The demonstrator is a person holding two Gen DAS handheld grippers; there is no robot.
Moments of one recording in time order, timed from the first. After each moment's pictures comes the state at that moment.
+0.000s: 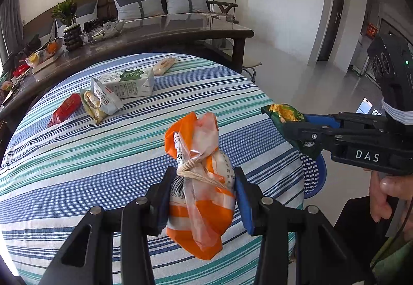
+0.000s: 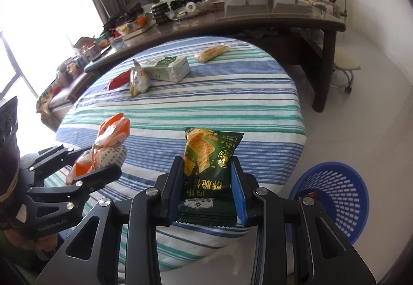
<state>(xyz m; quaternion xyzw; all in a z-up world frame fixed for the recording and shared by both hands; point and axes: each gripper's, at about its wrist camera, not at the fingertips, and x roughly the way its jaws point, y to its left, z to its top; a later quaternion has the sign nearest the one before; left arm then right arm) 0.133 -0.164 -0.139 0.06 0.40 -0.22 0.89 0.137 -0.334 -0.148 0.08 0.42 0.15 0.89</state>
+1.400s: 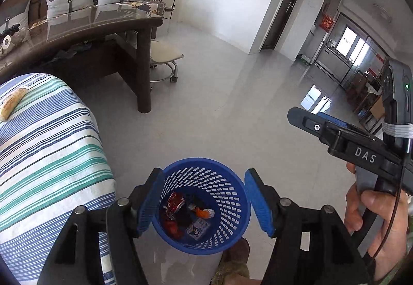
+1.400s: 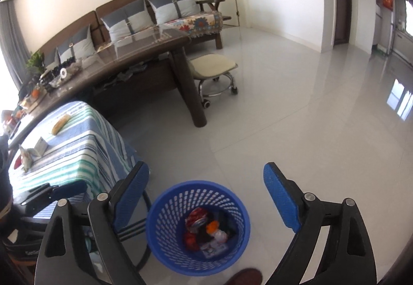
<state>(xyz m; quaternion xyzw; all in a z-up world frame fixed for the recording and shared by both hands) 0.183 -0.402 -0.159 0.04 0.43 -0.37 0.83 0.118 -0.589 -0.146 0.14 0.36 -0.11 0.92</state>
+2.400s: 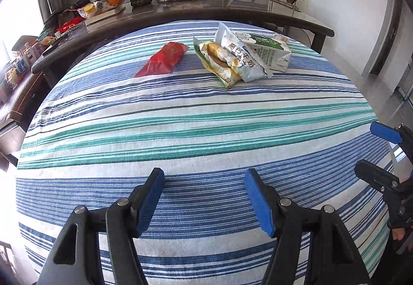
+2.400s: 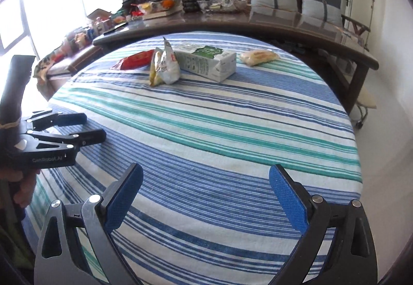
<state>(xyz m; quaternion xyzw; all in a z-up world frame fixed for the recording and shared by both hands) 0.204 -0.012 -0.189 0.02 0.46 -0.07 0.89 0.180 -0.227 -0.182 -0.04 0.40 0.19 0.90</state>
